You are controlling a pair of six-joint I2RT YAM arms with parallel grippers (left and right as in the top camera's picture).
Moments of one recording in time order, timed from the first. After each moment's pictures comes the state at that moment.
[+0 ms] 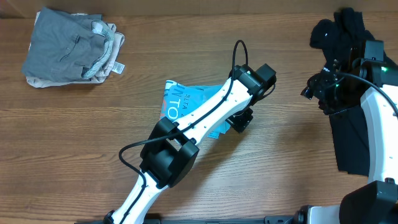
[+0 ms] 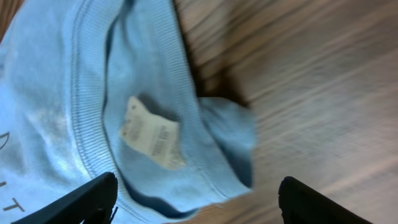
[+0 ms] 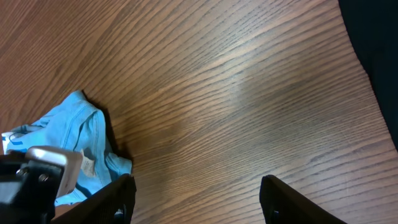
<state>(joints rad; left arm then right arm) -0.81 2.33 2.10 -1.39 -0.19 -0.16 -0.20 1.58 1.46 -1.22 -0.25 0.35</state>
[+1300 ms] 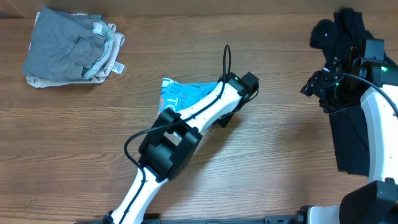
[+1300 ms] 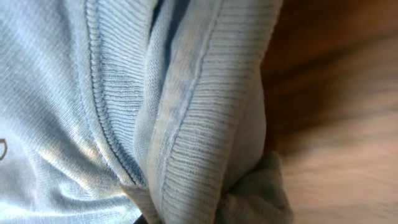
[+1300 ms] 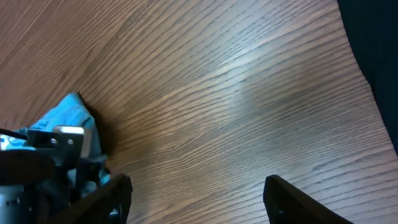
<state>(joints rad) -0.74 2.37 1.89 -1.23 -0.41 -0.21 -0.20 1.58 1.46 -1.19 -0.25 0.35</state>
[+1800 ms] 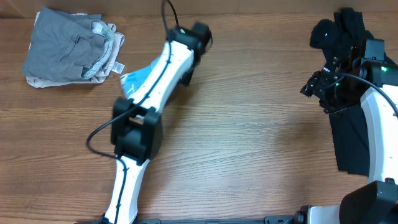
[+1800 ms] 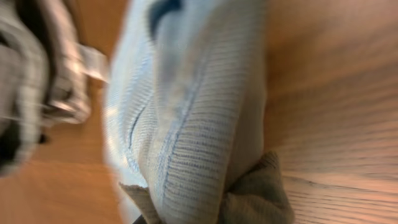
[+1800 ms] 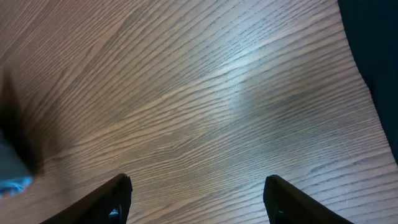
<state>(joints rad) -0.43 2.33 2.24 -1.42 -0.48 -0.14 -0.20 1.58 1.46 -1.19 -0.25 0.33</state>
